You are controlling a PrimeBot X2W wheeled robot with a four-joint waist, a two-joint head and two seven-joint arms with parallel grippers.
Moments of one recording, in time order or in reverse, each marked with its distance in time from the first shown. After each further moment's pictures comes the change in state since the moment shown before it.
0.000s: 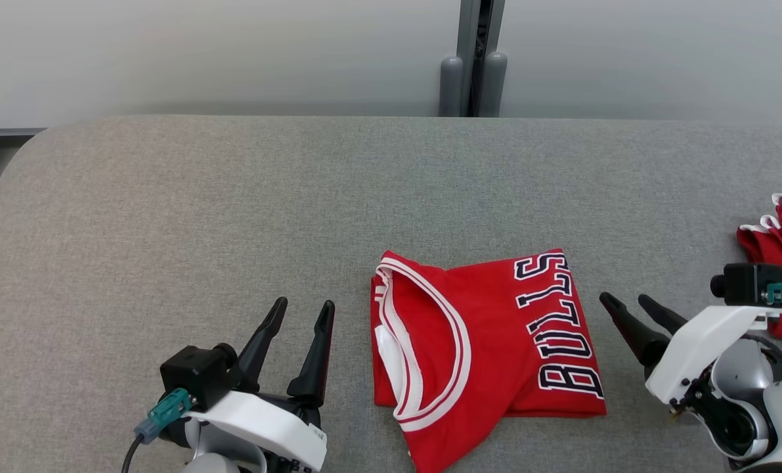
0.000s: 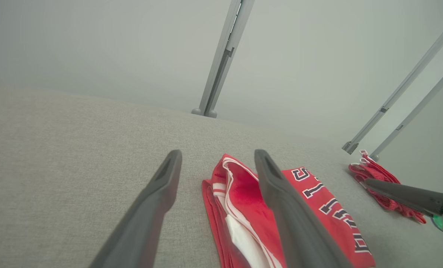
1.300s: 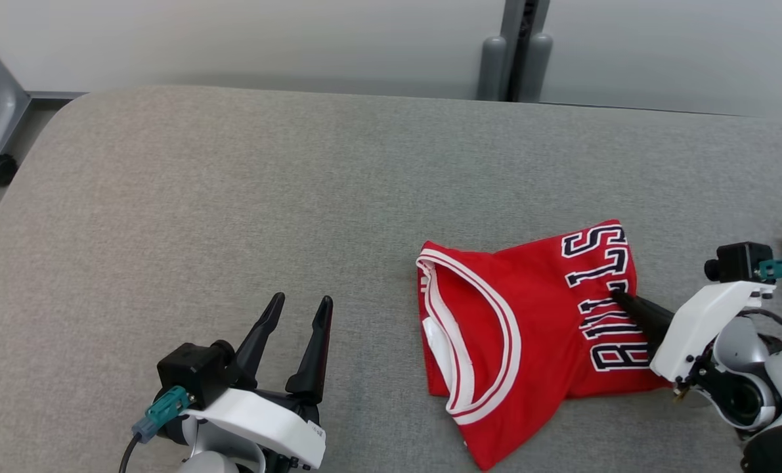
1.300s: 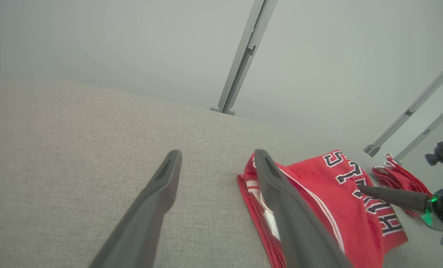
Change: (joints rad) left arm -0.004 0.013 -0.004 -0.027 0.004 0.024 0.005; right arm -0.126 -0.106 0.179 0.179 0.205 0.000 -0.008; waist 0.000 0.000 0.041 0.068
